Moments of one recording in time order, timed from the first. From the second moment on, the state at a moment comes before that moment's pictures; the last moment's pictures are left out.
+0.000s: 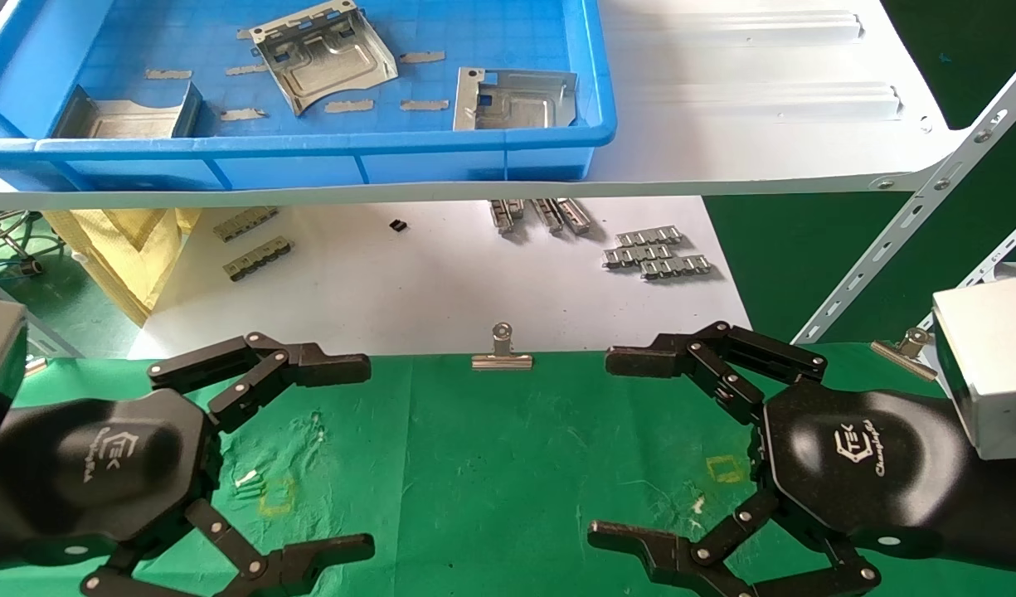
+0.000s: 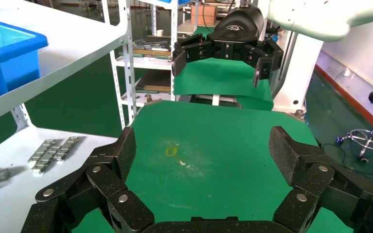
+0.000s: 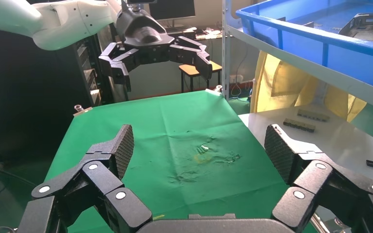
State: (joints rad) left arm -1.08 0.61 0.28 -1.28 0.73 1.50 -0.19; right arm 1.09 -0.58 -0.36 1.26 -0.67 -1.46 0.14
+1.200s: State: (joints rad) left arm -1.08 0.61 0.28 -1.28 0.73 1.50 -0.19; right arm 1.09 -0.58 -0.36 1.26 -0.67 -1.46 0.14
